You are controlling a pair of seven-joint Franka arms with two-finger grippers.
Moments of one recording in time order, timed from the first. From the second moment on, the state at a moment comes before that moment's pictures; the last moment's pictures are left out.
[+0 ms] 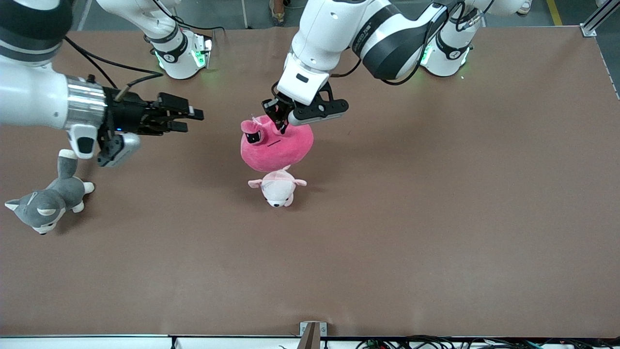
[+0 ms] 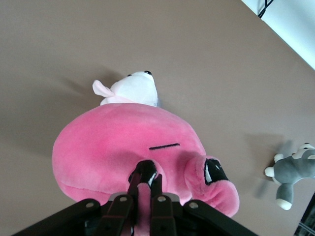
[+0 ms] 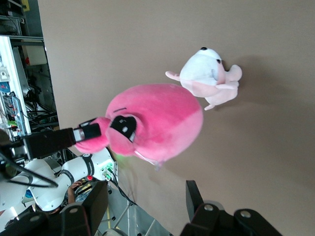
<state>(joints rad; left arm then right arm) -0.57 0.41 -0.37 -1.34 -0.01 2.12 -1.32 0.16 0.14 0.03 -1.56 0.72 1.55 -0.01</state>
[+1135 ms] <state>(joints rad) -0.59 0.43 -0.37 -1.34 -0.01 2.13 -1.38 0.28 0.21 0.03 -1.56 0.73 1.60 -0.01</state>
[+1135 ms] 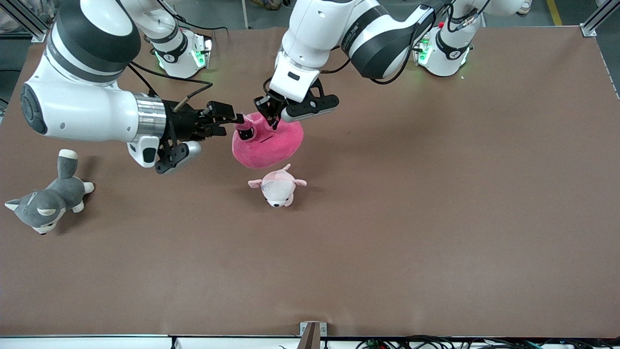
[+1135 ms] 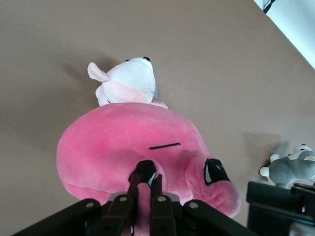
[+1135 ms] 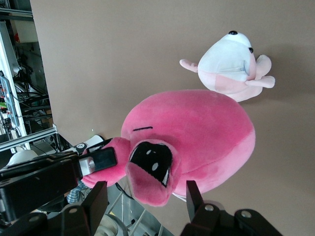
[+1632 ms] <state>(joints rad) -0.59 0.43 -0.37 -1.34 -0.01 2.14 -1.38 0.30 0.23 0.03 -1.57 0.72 1.61 -0.01</state>
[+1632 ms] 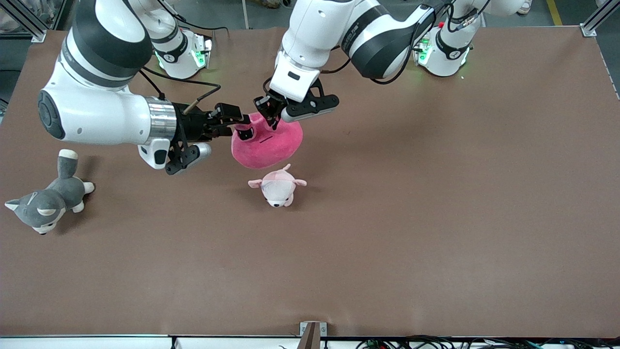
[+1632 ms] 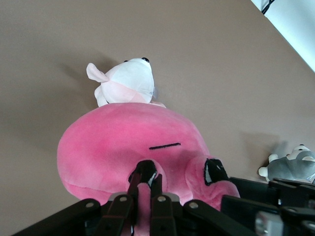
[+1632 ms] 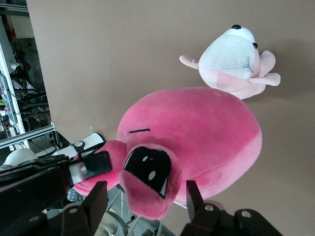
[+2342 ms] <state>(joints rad) -0.59 0.43 -0.36 -1.33 -0.01 2.14 -1.38 0.32 0.26 0.03 -1.57 0.72 1.62 -0.01</state>
